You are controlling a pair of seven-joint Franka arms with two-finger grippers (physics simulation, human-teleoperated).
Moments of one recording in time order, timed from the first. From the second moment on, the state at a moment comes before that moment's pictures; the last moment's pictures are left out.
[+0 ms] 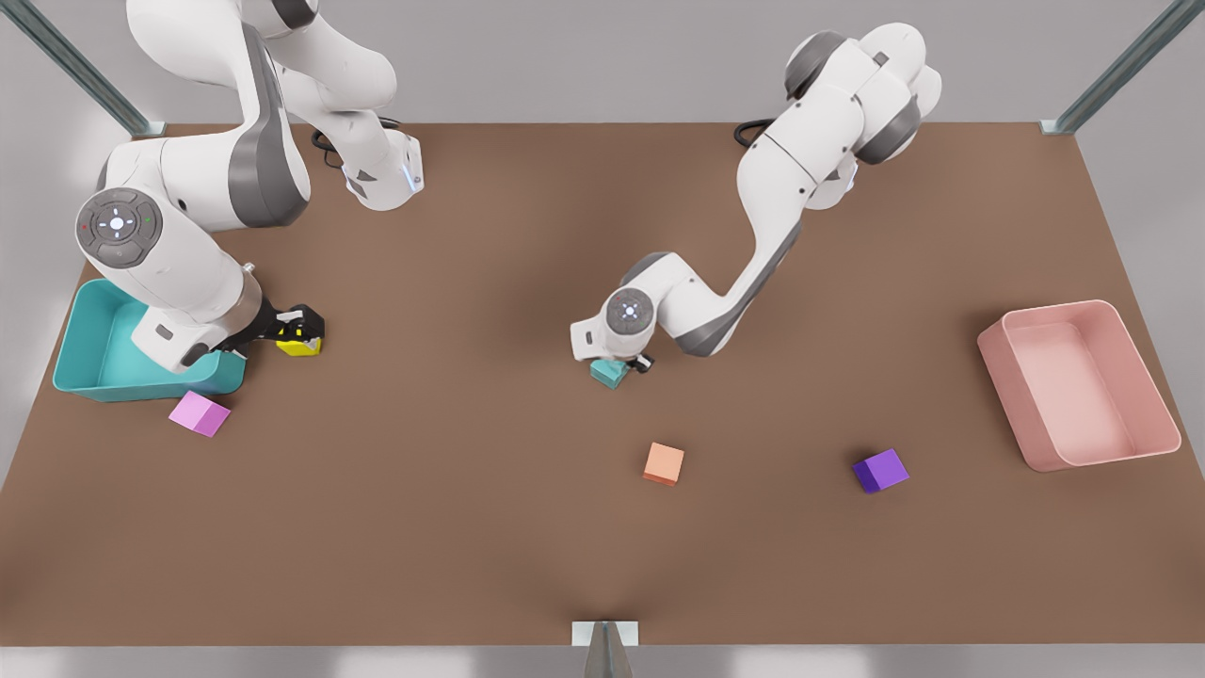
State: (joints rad) left arm -0.46 0.73 -0.37 -1.48 0.12 2.08 -0.23; right arm 0.02 0.21 0.17 -1.37 -0.11 1.52 0.01
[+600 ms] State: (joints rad) left arm -0.45 0.76 -0.37 -1.47 0.12 2.14 -0.55; right arm 0.02 0.21 0.17 -1.37 -0.11 1.51 -0.01
